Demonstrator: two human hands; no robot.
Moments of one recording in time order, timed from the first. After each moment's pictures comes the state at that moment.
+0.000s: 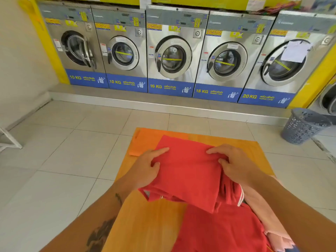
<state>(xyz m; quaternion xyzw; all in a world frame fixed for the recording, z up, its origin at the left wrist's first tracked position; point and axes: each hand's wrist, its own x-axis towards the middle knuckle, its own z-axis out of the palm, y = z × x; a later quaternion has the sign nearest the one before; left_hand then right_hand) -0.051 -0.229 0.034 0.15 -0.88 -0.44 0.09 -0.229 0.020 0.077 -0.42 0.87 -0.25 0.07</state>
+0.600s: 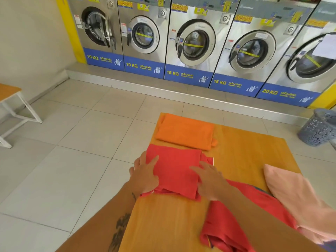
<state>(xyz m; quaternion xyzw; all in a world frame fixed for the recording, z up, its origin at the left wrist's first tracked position) 0.034 -0.282 -0.057 0.33 -0.91 -0.25 -0.07 -0.109 -0.088 -0.018 -0.39 0.89 0.00 0.23</state>
